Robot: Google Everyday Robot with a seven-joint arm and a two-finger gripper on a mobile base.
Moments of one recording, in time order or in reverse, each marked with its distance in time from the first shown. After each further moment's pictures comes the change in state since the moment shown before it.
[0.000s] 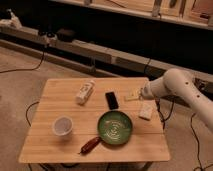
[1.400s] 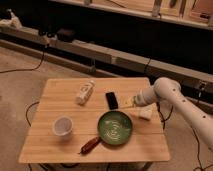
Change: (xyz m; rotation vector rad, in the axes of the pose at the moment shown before) arm -0.025 0.015 0.080 0.071 -0.048 -0.044
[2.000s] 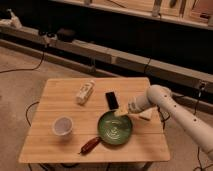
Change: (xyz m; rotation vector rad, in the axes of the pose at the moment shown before) arm -0.029 -0.011 0.036 0.043 -0.087 -0.053
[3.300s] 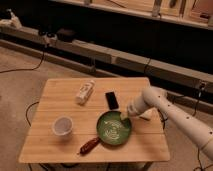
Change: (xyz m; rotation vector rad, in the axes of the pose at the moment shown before) arm -0.014 0.029 0.021 -0.080 -0.080 0.107
